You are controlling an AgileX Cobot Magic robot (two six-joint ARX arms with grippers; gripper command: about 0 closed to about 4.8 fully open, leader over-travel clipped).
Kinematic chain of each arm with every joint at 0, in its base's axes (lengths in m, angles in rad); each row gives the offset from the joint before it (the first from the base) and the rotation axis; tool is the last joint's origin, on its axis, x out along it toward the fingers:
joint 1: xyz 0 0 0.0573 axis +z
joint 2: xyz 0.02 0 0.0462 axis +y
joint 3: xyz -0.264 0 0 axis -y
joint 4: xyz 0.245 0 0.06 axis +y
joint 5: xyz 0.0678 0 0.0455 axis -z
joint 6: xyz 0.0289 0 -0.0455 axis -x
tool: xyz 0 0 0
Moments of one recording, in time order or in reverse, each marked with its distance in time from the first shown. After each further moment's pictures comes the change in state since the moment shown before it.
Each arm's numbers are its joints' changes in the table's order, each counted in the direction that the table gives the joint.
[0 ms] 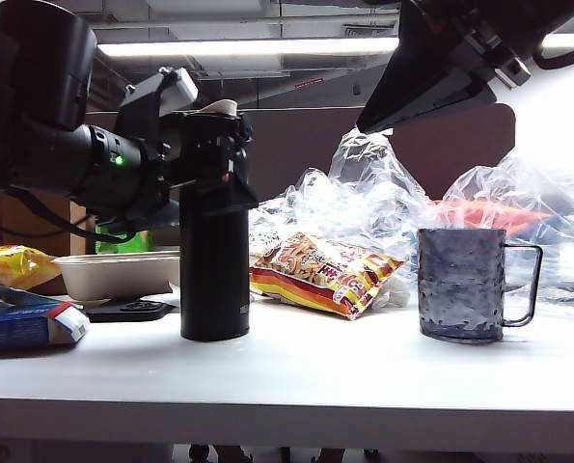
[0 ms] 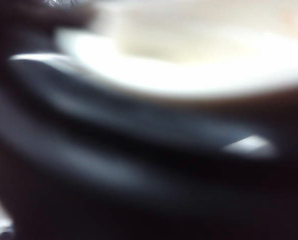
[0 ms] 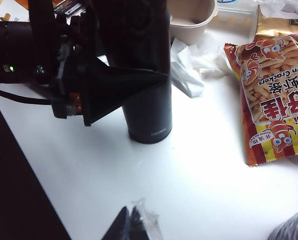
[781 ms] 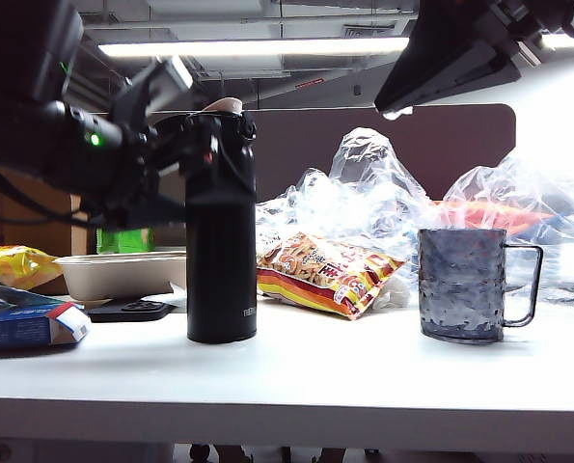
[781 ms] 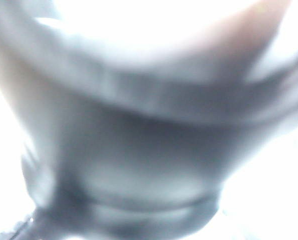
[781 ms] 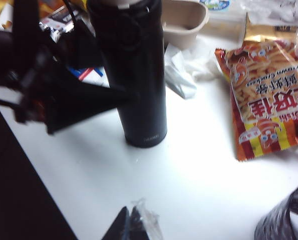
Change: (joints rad) left arm 0.002 -0.135 -0.037 0.179 0.123 0.023; right arm 0.000 -0.077 0.000 0.068 0.026 -0.004
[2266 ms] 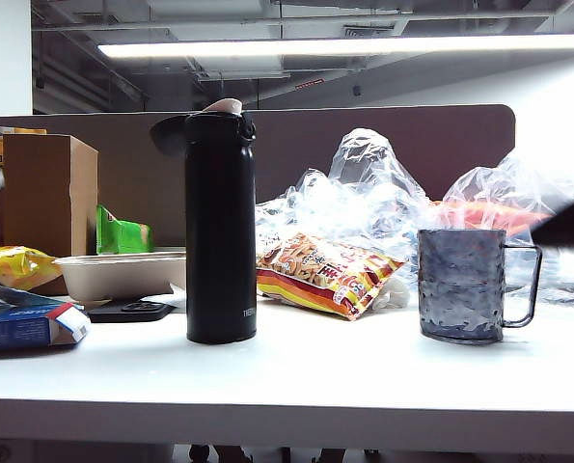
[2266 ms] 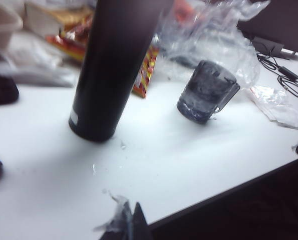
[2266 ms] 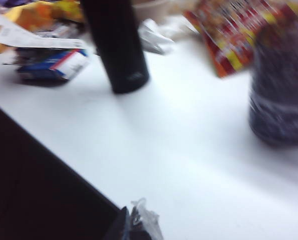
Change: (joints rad) left arm -0.001 -1.530 -0.484 0.991 -0.040 0.229; right arm 0.001 -0.772 -0.707 -0.145 0.093 -0.224
